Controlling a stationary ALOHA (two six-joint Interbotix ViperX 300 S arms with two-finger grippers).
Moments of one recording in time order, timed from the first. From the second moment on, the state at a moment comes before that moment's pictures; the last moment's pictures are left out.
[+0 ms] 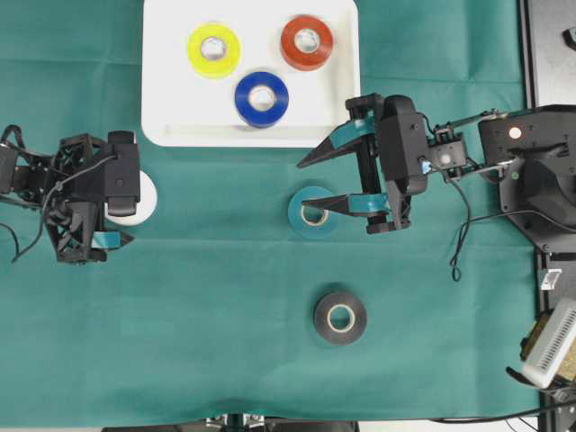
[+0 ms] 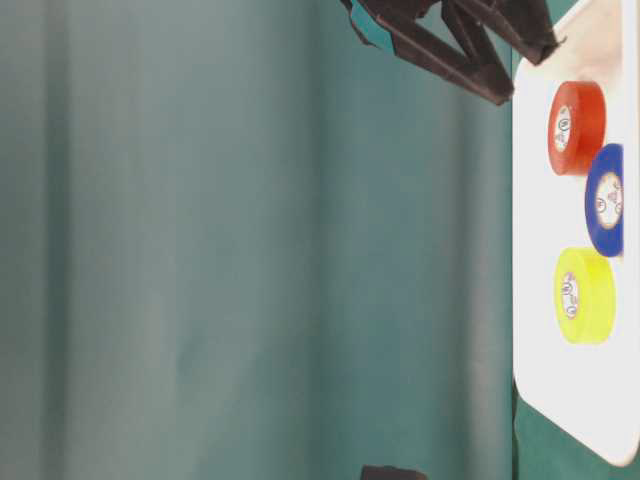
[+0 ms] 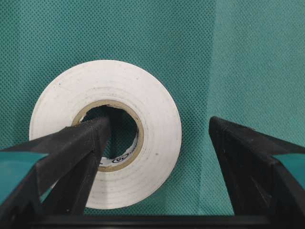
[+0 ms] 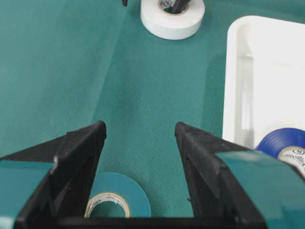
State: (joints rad) left arm -0.15 -0.05 0.93 -0.03 0.17 -0.21; right arm -0.01 -0.25 0.99 -0.43 -0.32 0.44
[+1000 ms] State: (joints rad) left arm -0.17 -0.14 0.91 -0.03 0.19 -0.22; right arm -0.01 -0.25 0.99 -0.43 -0.32 0.44
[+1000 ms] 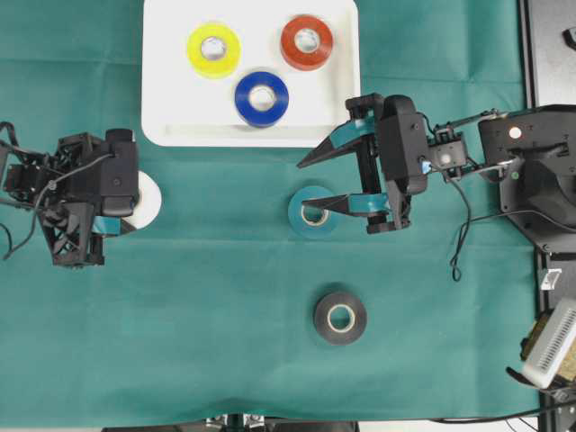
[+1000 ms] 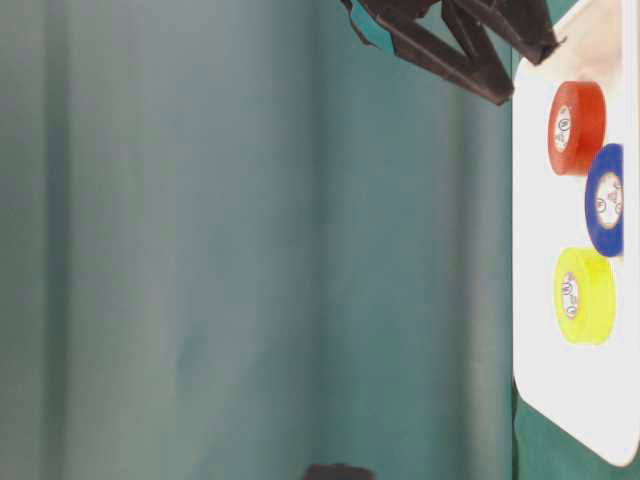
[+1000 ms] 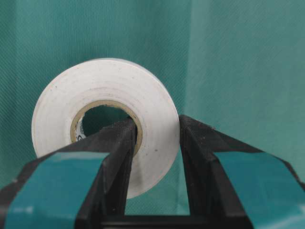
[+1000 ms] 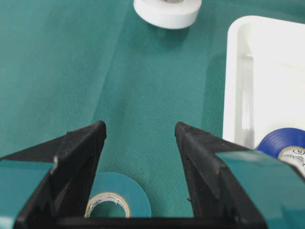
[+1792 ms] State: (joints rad) left arm -0.02 -0.13 0.77 -0.02 0.13 0.06; right arm -0.01 -0.25 0.99 -0.43 -0.32 0.44
